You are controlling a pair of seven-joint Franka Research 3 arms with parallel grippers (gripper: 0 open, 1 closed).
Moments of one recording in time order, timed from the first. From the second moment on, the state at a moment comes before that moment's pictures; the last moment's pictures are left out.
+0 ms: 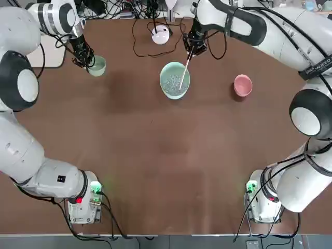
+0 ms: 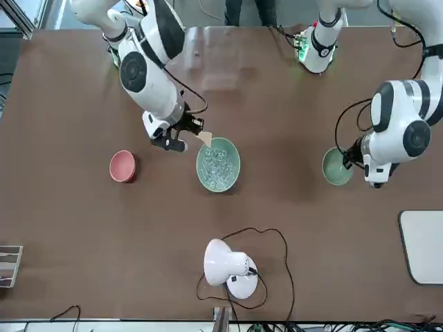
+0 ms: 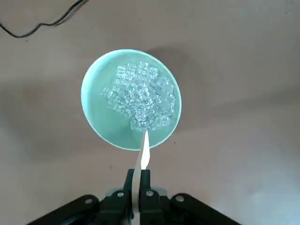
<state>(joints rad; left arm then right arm) -0.15 0.25 0.13 -1.98 -0.05 1.94 -0.71 0.76 0.25 -0.15 -1.69 0.35 1.95 0.74</state>
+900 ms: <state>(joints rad) -0.14 0.44 0.13 -1.98 -0.07 2.04 -0.65 0.85 0.29 -0.16 -1.69 0.21 2.12 0.90</state>
